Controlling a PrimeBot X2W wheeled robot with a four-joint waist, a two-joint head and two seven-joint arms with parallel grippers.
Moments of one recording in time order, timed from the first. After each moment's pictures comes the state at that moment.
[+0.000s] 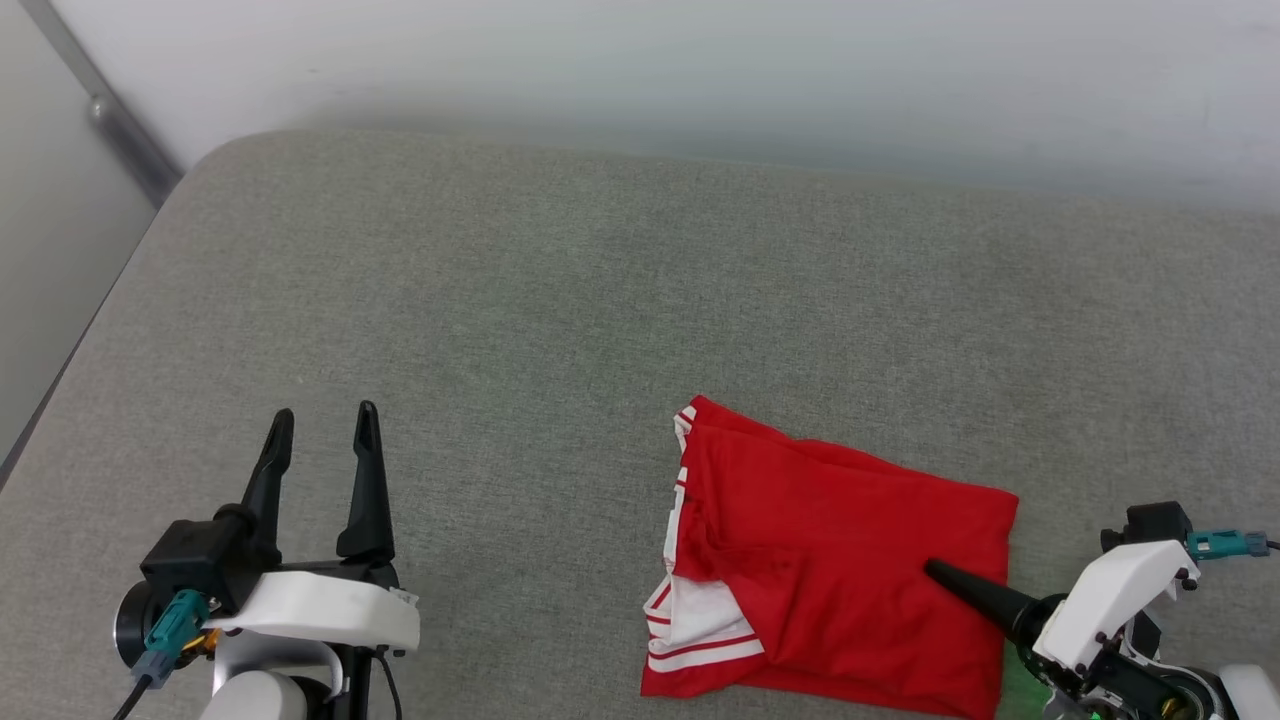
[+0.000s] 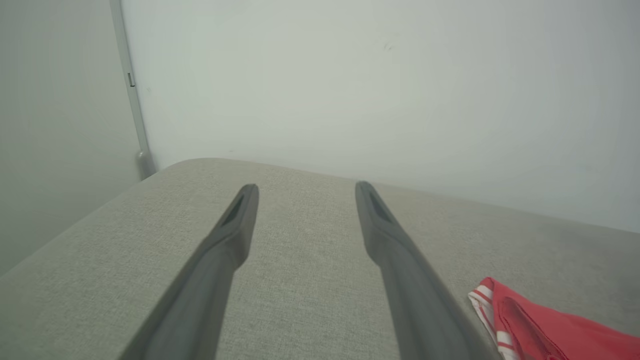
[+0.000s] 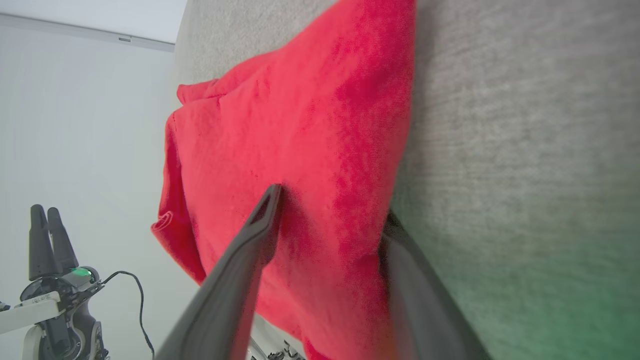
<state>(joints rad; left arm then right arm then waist) -0.09 0.28 -0.20 0.04 -0.47 0.15 -0.26 -0.19 -0.18 -0.01 0.46 1.07 0.13 0.65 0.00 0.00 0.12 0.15</state>
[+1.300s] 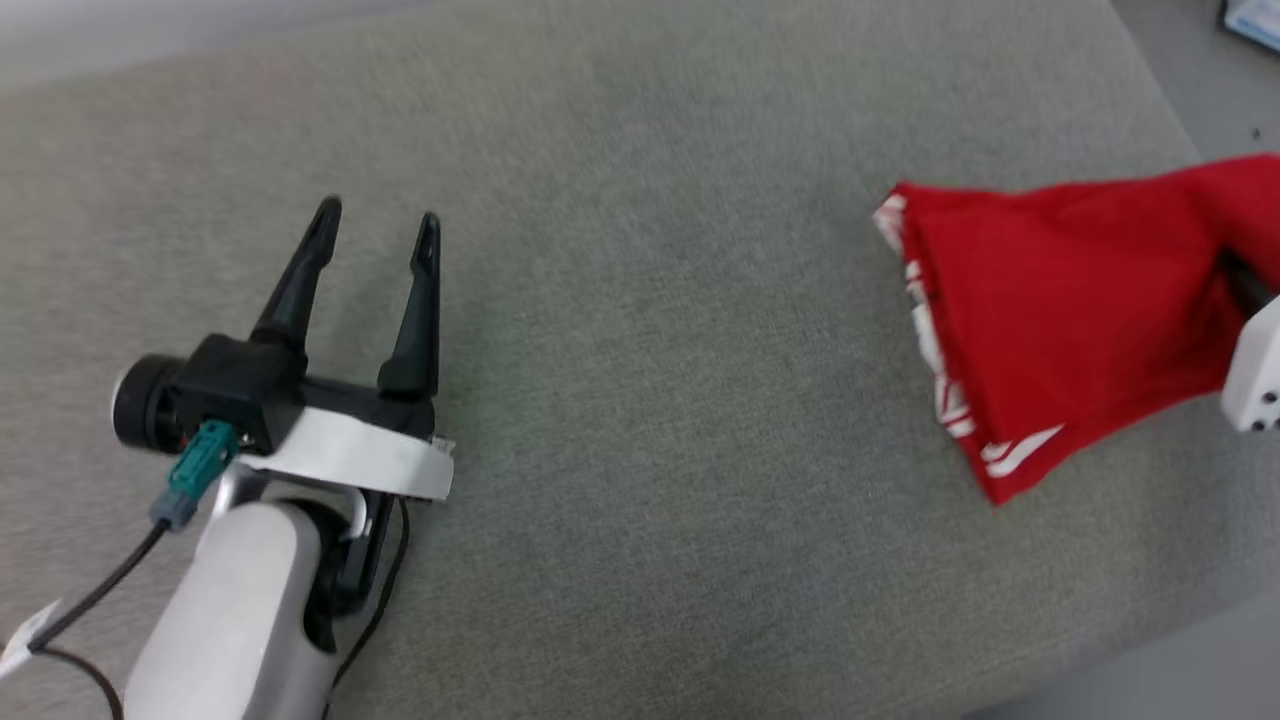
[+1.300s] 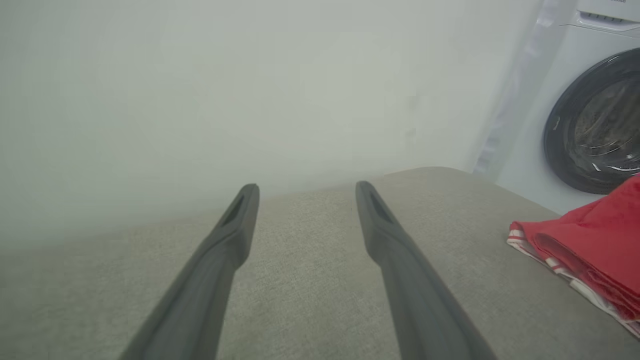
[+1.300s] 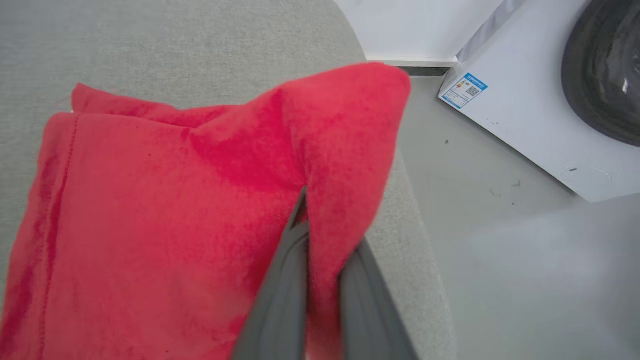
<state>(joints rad) -0.37 0.32 -0.27 0.02 -0.34 0.06 -0.20 -0.59 -0.50 0.13 0.51 0.39 0.13 0.29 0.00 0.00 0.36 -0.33</state>
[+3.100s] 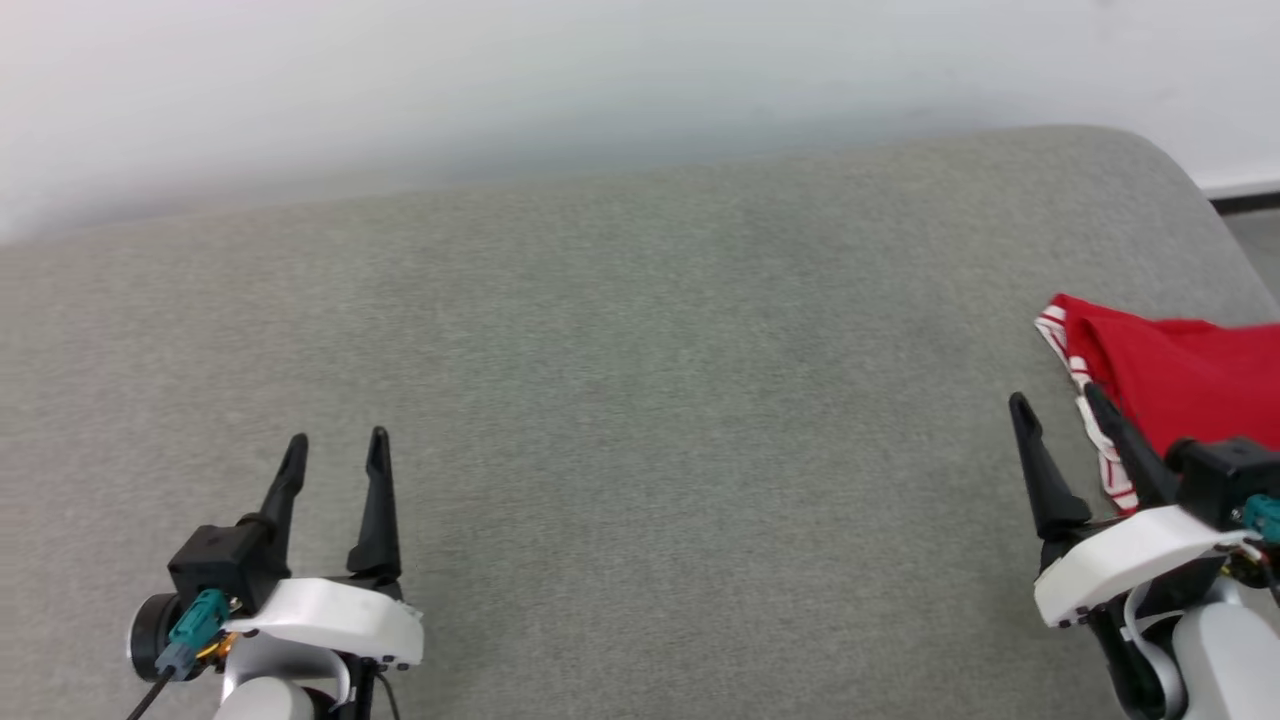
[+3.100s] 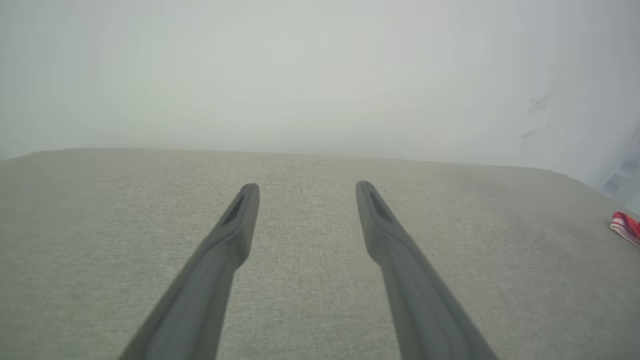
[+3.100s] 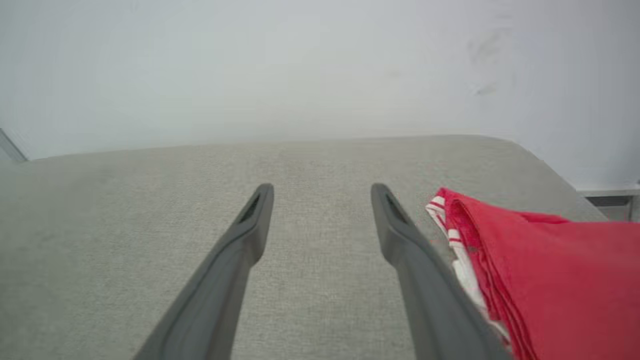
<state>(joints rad) -0.11 0.26 -0.20 0.15 -0.44 0.11 -0.26 -0.23 -0.26 0.10 0.33 0.34 0.13 -0.16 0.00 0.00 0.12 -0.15</state>
